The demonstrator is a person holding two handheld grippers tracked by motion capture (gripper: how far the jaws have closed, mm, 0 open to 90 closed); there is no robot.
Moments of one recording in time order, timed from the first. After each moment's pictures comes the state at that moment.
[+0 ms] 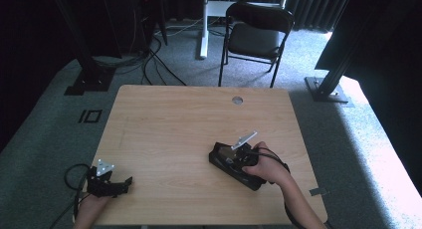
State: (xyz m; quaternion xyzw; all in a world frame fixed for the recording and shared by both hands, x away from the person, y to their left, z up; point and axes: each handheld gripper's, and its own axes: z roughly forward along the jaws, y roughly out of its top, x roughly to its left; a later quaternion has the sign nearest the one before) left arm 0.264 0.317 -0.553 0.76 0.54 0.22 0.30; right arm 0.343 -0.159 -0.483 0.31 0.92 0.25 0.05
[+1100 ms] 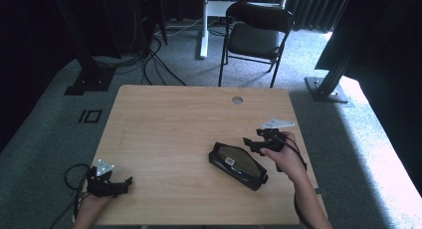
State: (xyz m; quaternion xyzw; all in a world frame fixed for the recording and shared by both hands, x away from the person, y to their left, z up) left arm 0.264 0.317 -0.553 0.76 0.54 0.22 0.30; right arm 0.364 -0.224 -0.452 0.42 0.79 0.41 0.18
